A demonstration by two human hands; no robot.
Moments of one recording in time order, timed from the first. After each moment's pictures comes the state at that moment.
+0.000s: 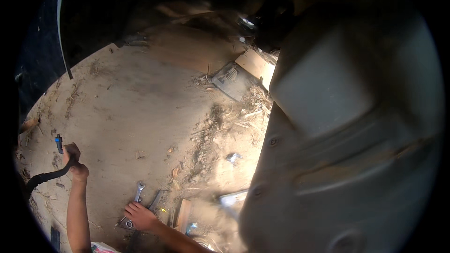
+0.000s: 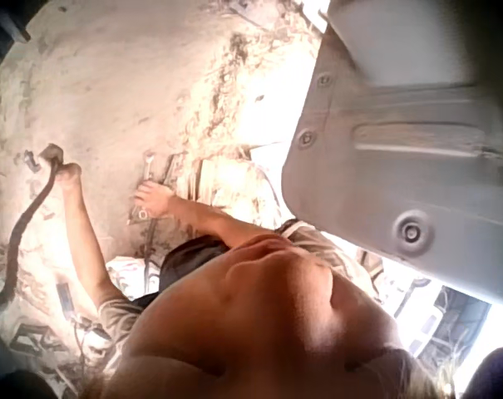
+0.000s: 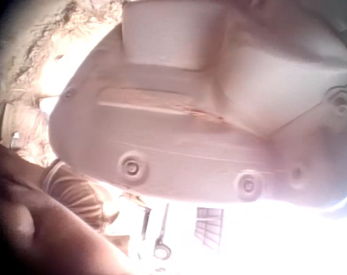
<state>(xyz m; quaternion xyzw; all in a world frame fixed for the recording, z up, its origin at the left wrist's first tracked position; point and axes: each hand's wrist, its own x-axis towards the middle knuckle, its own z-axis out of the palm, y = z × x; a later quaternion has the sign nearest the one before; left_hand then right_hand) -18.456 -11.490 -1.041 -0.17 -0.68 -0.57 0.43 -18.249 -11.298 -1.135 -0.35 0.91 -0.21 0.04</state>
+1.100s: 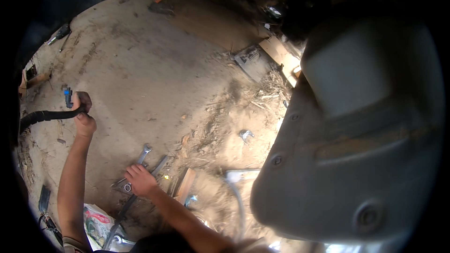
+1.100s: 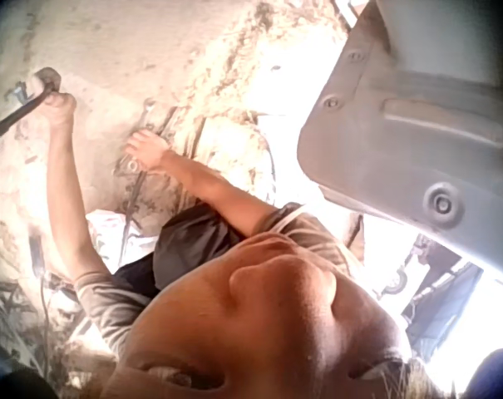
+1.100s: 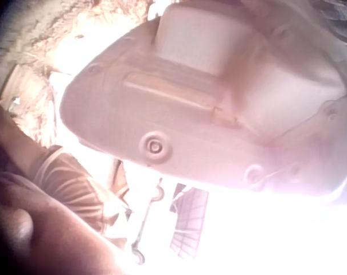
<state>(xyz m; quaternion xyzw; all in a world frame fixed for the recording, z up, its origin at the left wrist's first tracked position) -18.439 -11.484 -1.007 -0.14 -0.75 -0.51 0.39 -18.251 -11.302 -1.133 -0.34 0.92 -0.21 0.01</state>
